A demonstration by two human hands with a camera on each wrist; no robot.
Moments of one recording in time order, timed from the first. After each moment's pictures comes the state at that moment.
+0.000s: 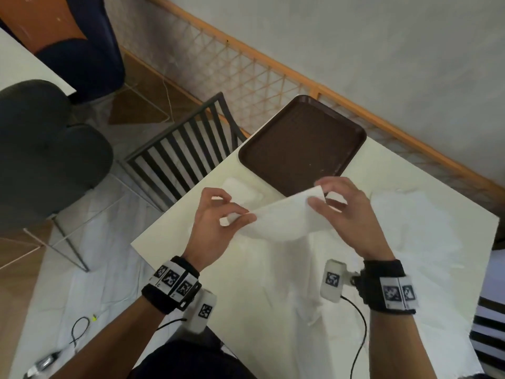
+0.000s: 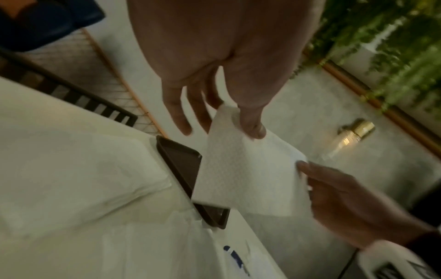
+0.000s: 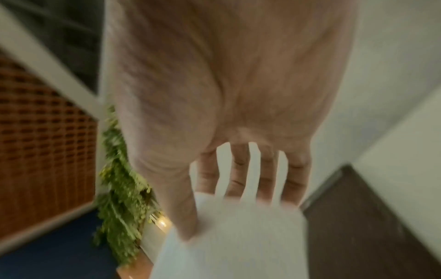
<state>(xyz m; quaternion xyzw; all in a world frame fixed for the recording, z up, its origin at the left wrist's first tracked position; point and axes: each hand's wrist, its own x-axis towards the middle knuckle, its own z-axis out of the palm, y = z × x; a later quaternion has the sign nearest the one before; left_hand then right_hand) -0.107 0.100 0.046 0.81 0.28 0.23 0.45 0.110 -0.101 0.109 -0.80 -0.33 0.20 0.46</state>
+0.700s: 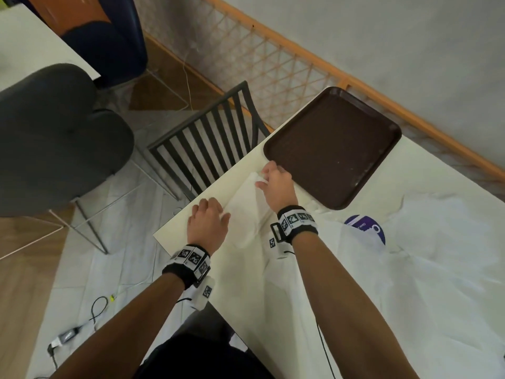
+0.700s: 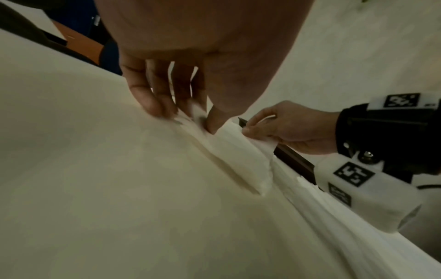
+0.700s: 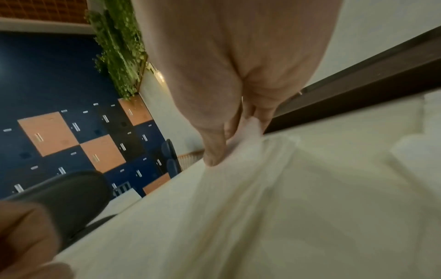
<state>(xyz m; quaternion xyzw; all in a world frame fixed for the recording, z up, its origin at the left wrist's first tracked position) -0.134 0.155 -0.039 0.84 0.49 0.02 0.25 0.070 0.097 -0.023 -0.87 -0.37 0.20 0.26</state>
